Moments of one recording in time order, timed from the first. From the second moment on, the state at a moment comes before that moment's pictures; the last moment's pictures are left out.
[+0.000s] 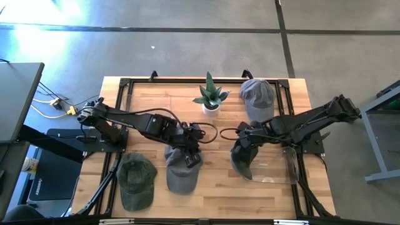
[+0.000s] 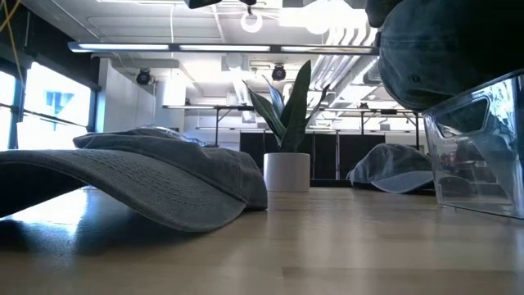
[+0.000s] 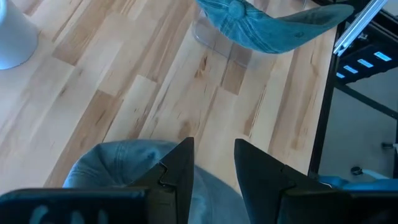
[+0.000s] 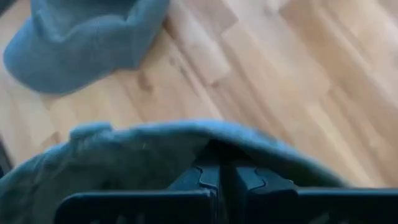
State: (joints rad) left arm -0.26 1.66 1.68 -0.91 -0.13 -0.66; right arm 0.27 1.30 1.05 -0.84 0.15 0.88
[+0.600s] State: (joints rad) left arm -0.26 1.71 1.68 -0.89 -0.08 -0.64; right arm 0.47 1.38 1.04 -0.66 -0.20 1.07
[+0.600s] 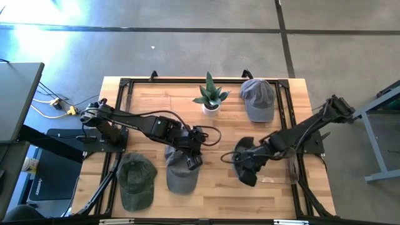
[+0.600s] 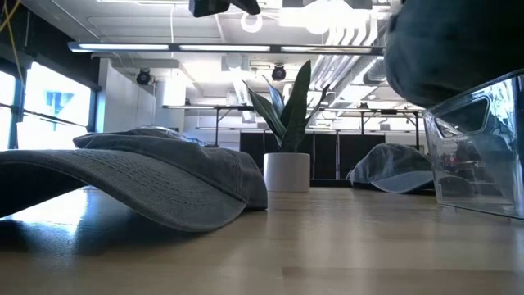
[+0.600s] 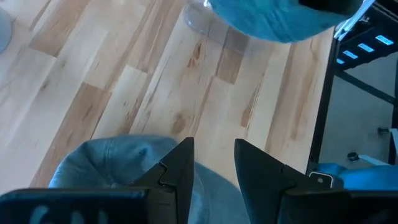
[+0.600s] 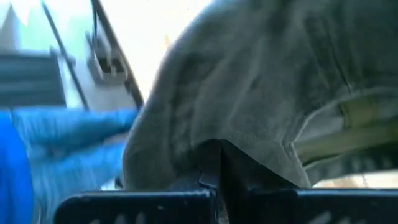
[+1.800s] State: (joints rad) left arm -0.27 1.68 1.68 -0.99 -0.03 -0.63; right arm 0.41 1.20 1.11 -0.93 0.08 1.42
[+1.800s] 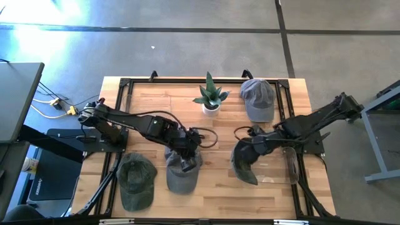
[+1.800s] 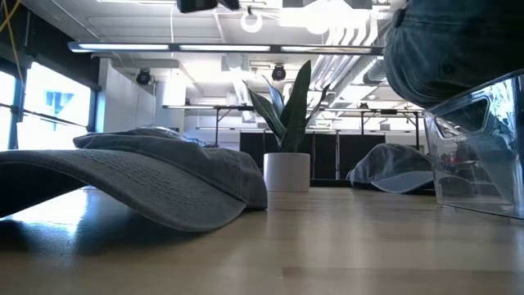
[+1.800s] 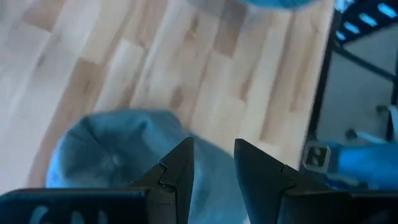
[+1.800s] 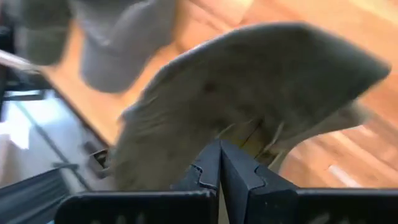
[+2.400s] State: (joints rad) left arm -0.45 1.33 1.11 -0.73 -0.06 -0.77; right arm 0.66 1.26 1.13 0.23 0.76 0.37
